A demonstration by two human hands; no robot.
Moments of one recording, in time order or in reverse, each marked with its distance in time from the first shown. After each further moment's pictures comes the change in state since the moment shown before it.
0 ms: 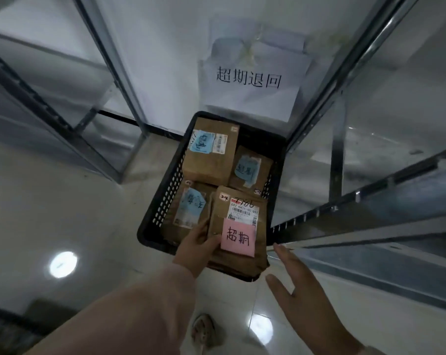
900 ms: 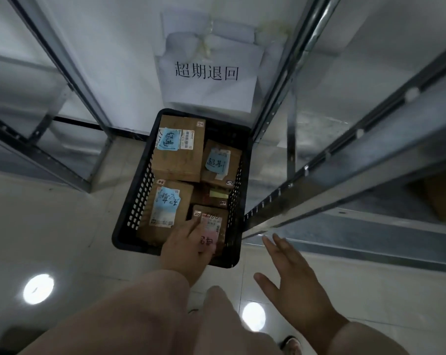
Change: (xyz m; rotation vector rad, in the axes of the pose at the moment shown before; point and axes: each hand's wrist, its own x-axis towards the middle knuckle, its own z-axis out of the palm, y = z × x) left_hand -0.029 0.005 0.021 1.043 -0.004 0.433; right_hand -0.031 0.024 -0.014 -0.380 0.093 -0.062
